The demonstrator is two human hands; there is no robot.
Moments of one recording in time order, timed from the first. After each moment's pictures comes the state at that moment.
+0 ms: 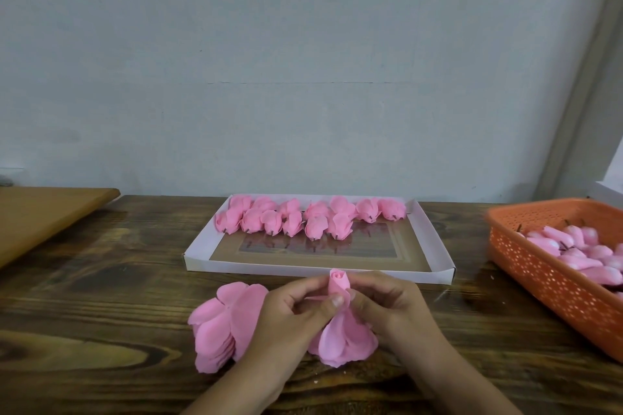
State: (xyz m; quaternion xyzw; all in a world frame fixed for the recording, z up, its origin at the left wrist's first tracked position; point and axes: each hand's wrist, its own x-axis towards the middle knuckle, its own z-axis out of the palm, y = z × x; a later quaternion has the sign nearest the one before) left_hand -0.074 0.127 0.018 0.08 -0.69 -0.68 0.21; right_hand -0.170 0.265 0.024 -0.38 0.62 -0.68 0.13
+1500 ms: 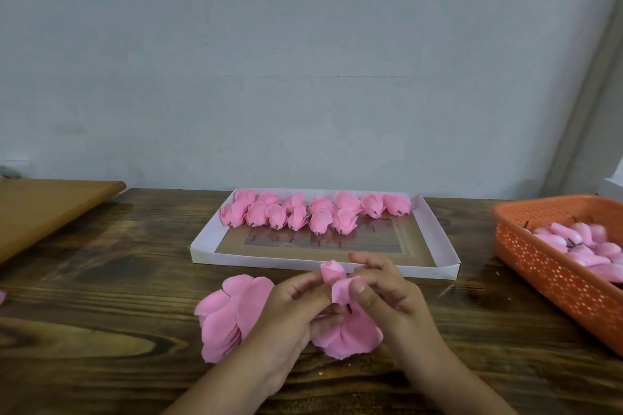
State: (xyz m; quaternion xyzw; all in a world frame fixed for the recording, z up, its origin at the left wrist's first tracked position) left_hand -0.075 0.122 0.022 0.10 -0.59 -0.79 0.11; right_hand -0.155 0.264 0.028 -0.39 0.62 -0.67 0.10
